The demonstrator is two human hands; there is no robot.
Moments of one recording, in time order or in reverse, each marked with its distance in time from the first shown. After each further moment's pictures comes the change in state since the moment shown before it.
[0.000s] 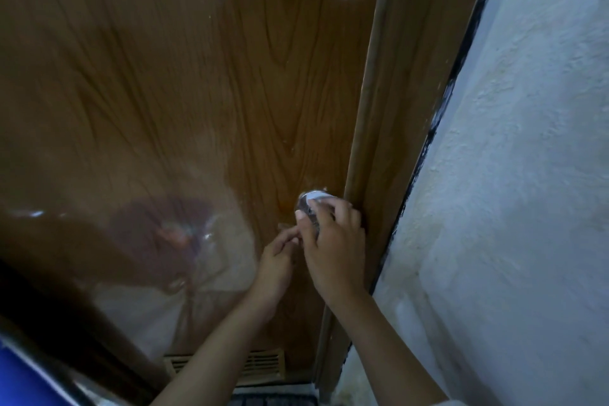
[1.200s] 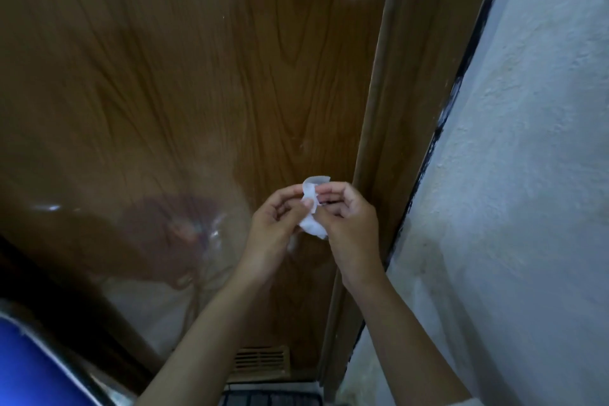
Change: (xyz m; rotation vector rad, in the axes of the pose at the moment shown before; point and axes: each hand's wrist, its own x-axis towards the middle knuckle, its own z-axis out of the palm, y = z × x) left_hand -0.020 0.070 -0.004 -0.198 -0.003 0.197; right_hand 0.011 -0.020 -0.038 0.904 -0.106 0.258
